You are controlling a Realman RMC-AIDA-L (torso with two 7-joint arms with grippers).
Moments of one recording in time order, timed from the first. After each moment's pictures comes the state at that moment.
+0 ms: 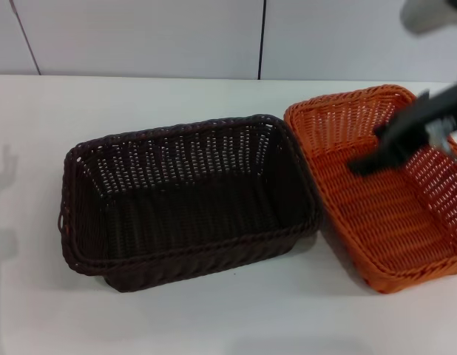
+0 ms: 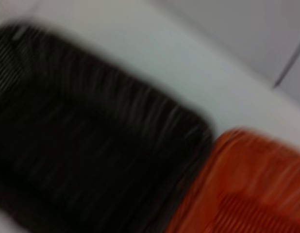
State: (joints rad) left arm -0.36 -2.06 -1.30 -0.31 2.30 1.06 0.19; right arm 0.65 1.97 1.74 1.65 -2.52 1.66 -0.51
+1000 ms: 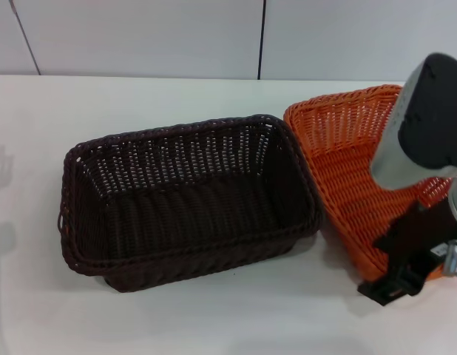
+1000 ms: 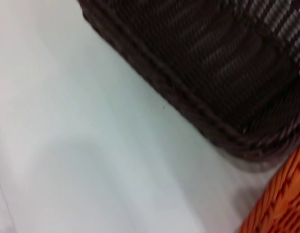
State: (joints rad) left arm -0.38 -2.06 -1.34 -0.31 2.30 0.99 0.20; right arm 0.52 1.98 1.48 1.83 -2.50 1.82 -0.47
